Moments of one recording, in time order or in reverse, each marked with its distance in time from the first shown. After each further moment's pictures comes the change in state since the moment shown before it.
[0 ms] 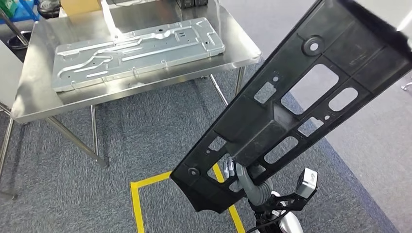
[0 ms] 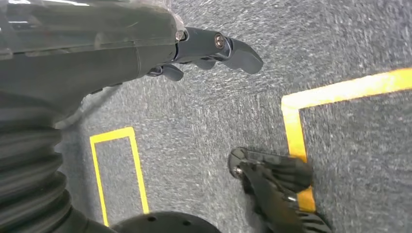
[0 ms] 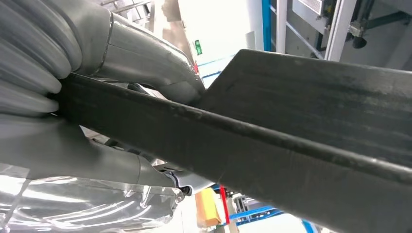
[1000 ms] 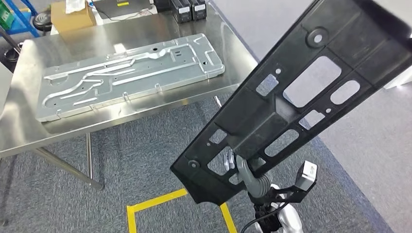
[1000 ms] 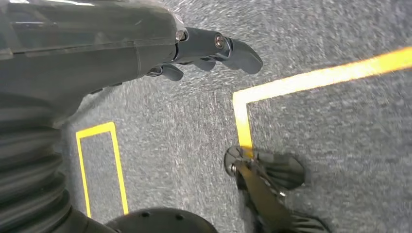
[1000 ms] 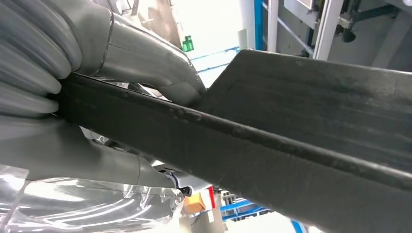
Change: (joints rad) left arm -0.004 0.001 0.000 0.000 0.000 0.006 0.003; right arm -0.057 -0.003 -0.002 0.033 -0.007 -0.002 -0.005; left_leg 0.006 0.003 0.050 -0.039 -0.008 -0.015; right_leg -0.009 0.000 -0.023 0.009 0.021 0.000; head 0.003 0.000
